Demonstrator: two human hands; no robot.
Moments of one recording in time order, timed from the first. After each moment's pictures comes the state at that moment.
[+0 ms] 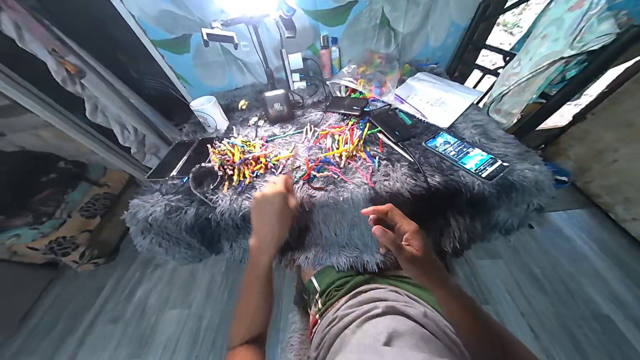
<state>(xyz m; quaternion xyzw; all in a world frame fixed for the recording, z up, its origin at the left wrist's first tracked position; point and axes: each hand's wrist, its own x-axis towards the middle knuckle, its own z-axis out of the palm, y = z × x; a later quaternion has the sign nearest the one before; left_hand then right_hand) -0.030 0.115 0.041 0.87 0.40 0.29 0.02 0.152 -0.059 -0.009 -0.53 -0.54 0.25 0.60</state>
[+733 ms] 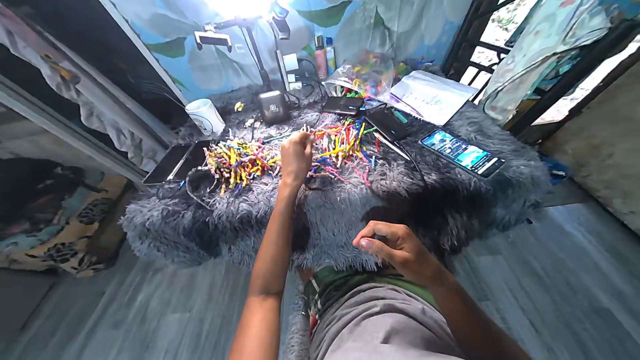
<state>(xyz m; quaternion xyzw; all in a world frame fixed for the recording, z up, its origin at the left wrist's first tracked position) 0.070 0.206 0.044 0.85 0.34 0.34 0.20 0.158 -0.062 -0.018 -0.47 -0.60 0.31 0.57</state>
